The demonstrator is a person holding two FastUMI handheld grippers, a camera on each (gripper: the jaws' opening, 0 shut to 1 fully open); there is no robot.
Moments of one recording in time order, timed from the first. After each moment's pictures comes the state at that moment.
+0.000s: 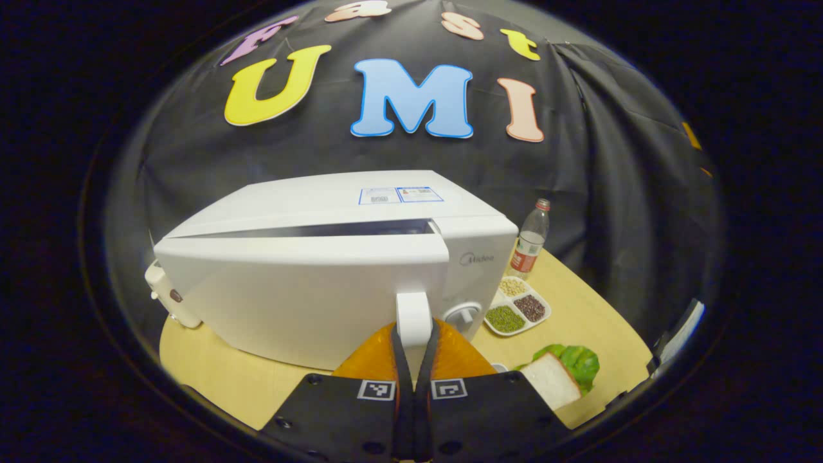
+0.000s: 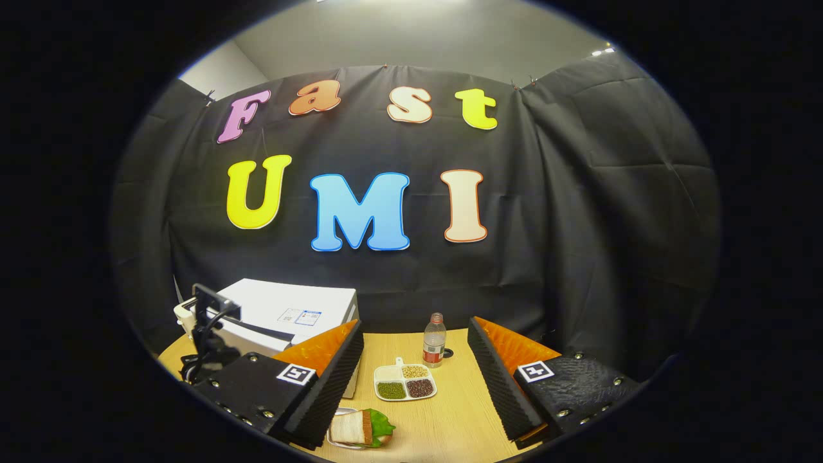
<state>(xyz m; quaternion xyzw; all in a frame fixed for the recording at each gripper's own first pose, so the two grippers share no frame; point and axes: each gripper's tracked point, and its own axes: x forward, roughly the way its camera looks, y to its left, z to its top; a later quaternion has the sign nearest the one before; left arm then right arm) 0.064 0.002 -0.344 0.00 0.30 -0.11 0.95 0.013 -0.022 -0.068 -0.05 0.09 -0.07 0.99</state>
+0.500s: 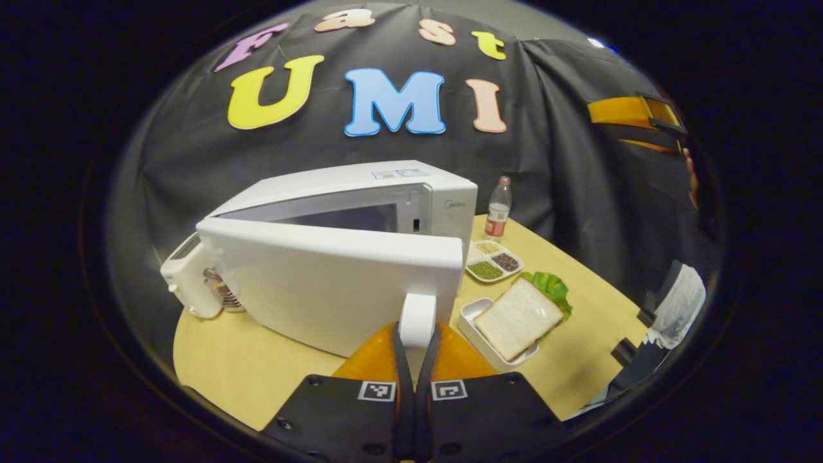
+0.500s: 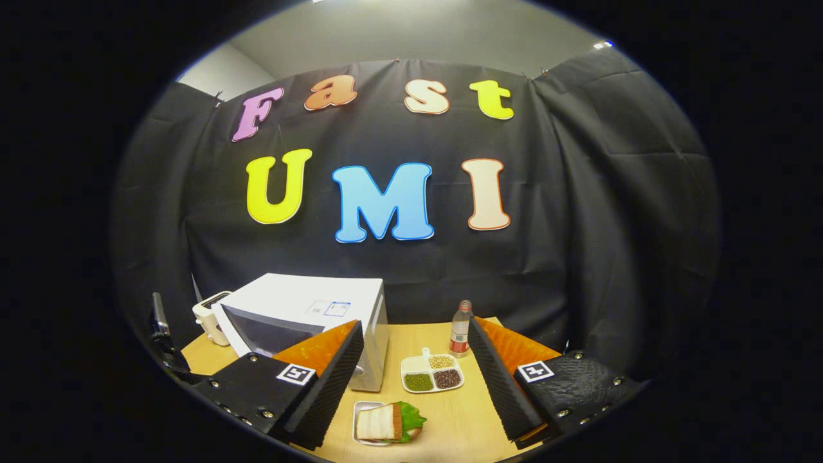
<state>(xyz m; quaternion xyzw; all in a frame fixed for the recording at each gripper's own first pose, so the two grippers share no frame) -0.059 0.064 -0.327 0.03 0.32 -0.17 0.93 0.007 0.029 -0.091 -0.04 0.11 -0.02 0.99</state>
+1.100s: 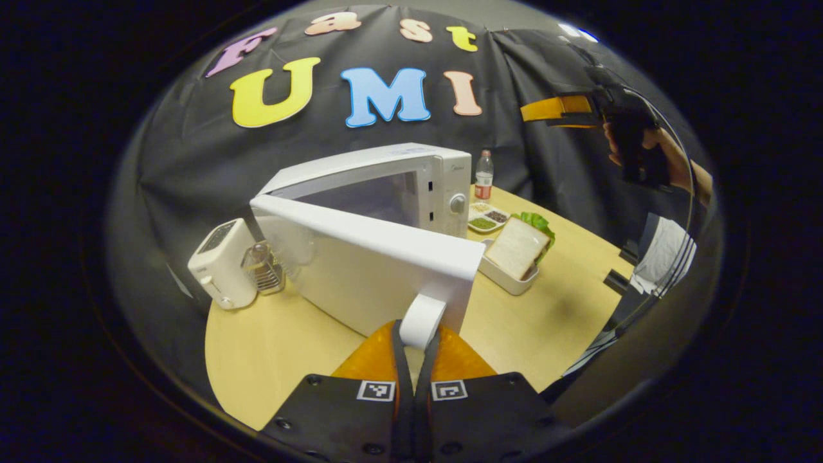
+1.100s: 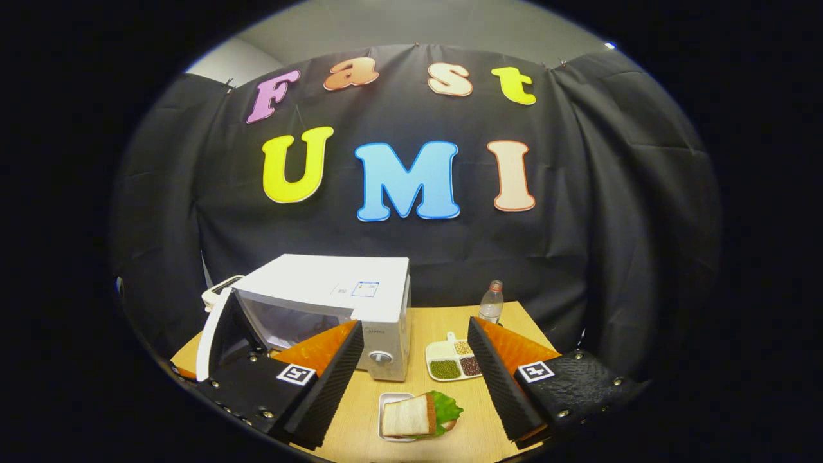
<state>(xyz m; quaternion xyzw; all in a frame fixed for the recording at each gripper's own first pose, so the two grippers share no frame) -0.151 0.184 -0.325 0.08 0.34 -0.21 0.91 0.019 0.069 -0.141 -0.04 0.16 0.00 0.99</state>
